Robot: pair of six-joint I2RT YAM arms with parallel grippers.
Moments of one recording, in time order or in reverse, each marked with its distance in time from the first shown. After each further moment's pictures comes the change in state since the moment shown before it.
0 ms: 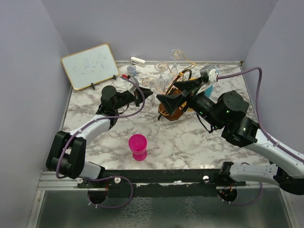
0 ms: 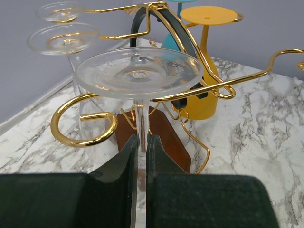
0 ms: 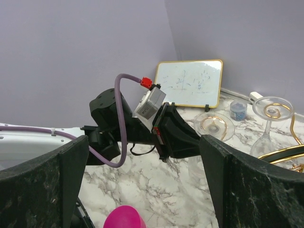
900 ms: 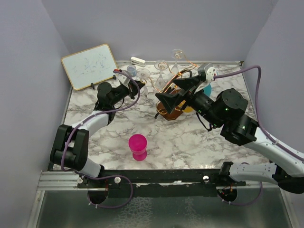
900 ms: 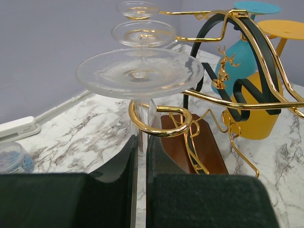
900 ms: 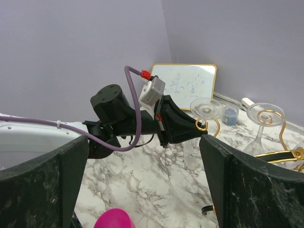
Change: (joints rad) left arm 0.098 0.103 0.050 0.081 -0.103 -0.031; right arm 0.000 0.029 0.038 -0.012 0.000 -0.063
